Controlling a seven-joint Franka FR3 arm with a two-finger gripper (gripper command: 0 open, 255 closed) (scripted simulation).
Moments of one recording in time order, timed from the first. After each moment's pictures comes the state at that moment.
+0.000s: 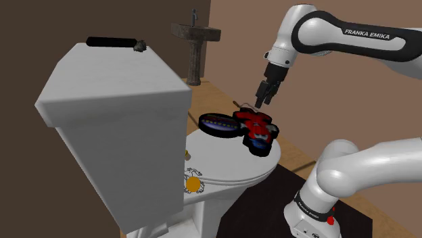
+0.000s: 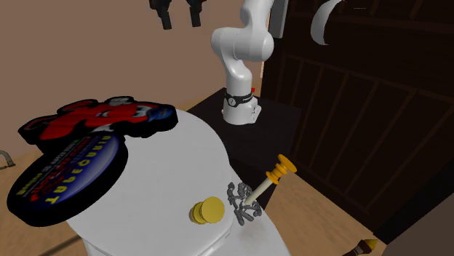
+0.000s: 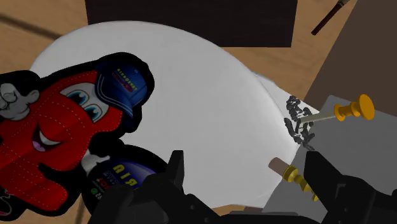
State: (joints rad) arm 0.02 -0.82 -0.07 -2.40 0.09 1.63 -0.06
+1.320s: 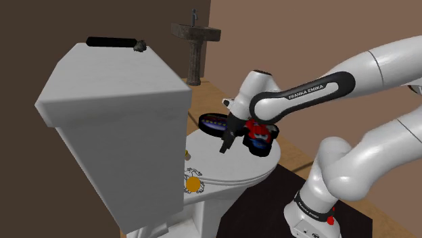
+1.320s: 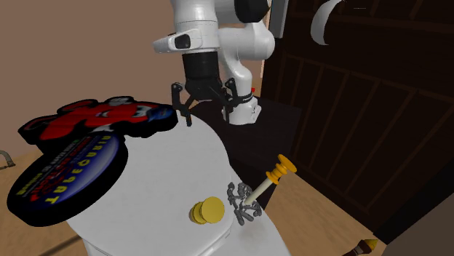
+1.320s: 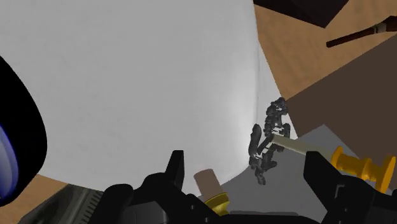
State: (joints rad) arm 0.31 -0.54 -0.04 -2.77 0.21 2.44 -0.46
